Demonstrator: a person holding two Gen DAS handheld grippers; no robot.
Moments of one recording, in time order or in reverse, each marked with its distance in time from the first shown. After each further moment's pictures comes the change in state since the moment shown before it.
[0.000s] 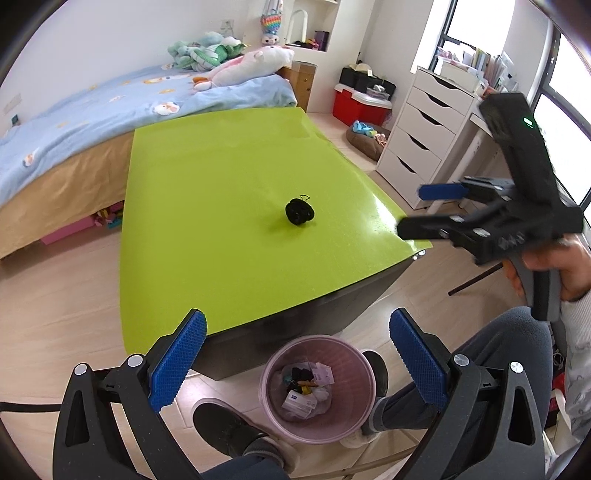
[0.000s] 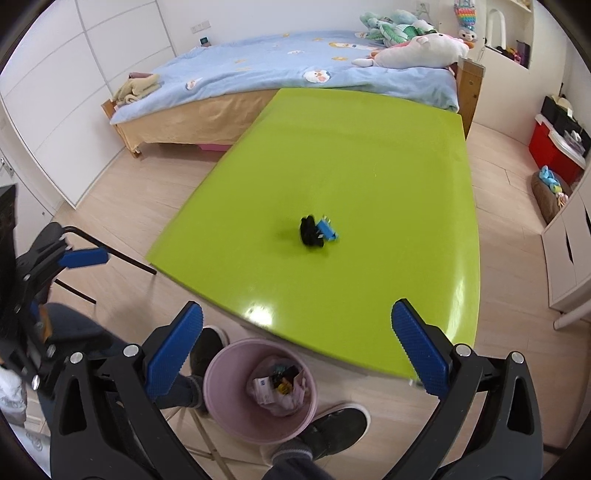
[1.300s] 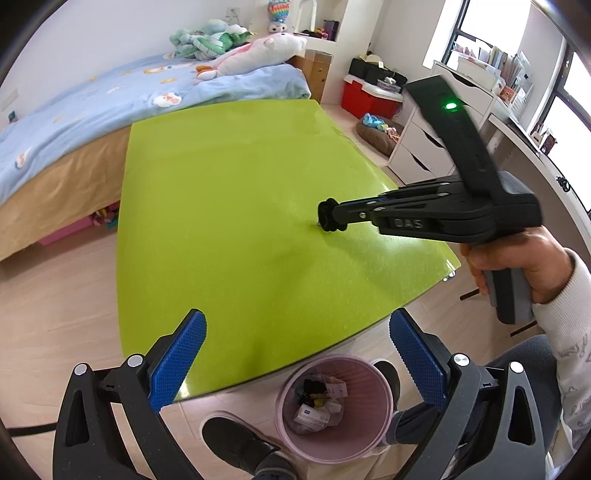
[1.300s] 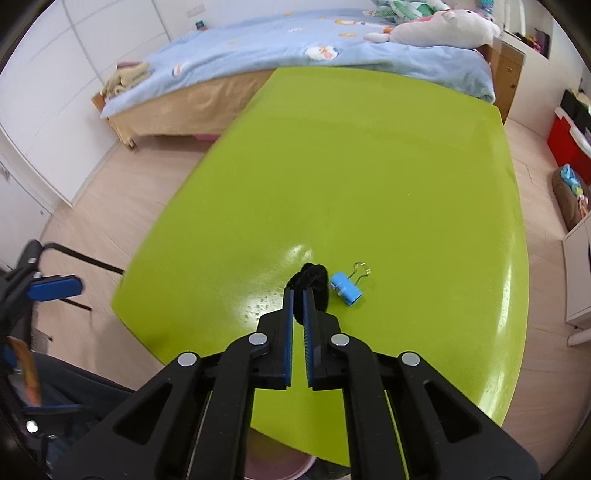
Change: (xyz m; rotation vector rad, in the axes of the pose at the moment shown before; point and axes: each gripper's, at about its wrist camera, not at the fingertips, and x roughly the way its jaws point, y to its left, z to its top) left arm 0.041 0.025 0.038 -0.004 0.044 0.011; right arm 0.086 -0.008 0.055 0.021 0.060 0.042
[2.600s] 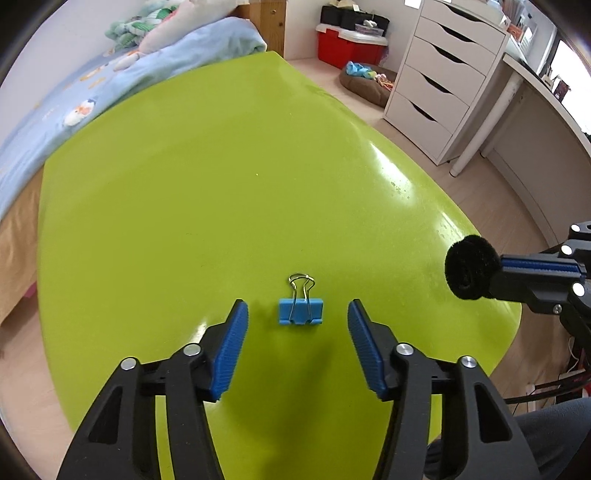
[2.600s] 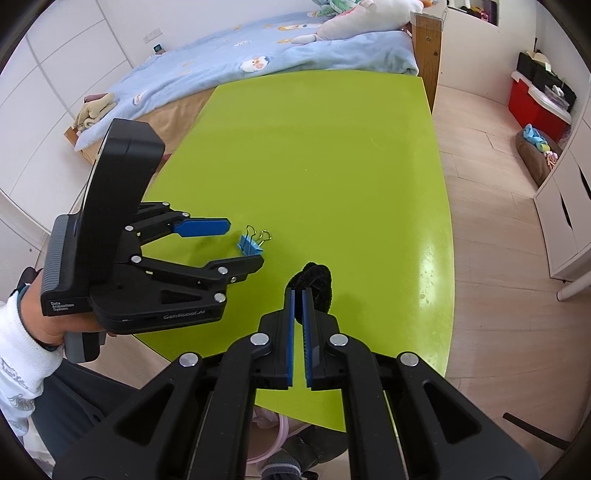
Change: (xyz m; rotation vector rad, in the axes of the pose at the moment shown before) left arm 0.158 -0.047 0.092 0.152 0.178 0.026; right arm -0.047 -0.075 -0.034 0.135 -0.015 -0.063
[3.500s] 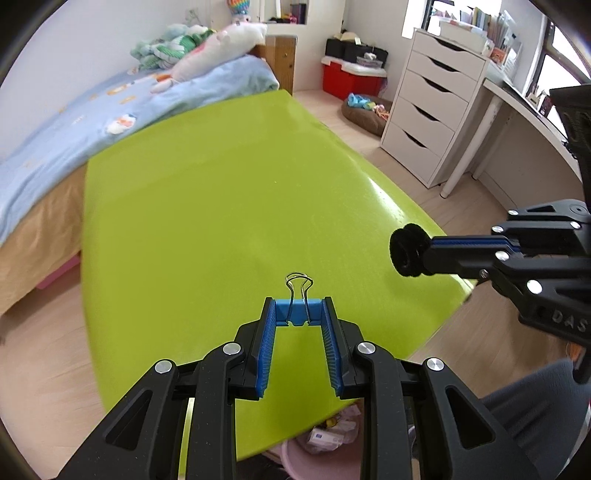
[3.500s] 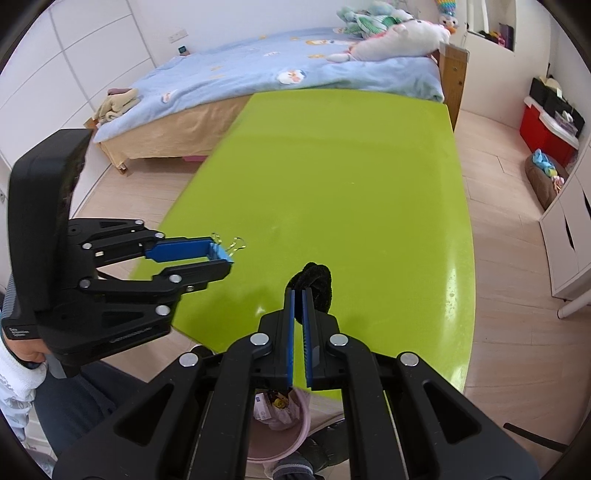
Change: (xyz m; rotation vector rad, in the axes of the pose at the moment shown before) left arm -0.095 -0.001 -0.060 -0.019 -0.130 0.018; right arm -0.029 0.056 -0.015 -0.075 -0.059 0.022
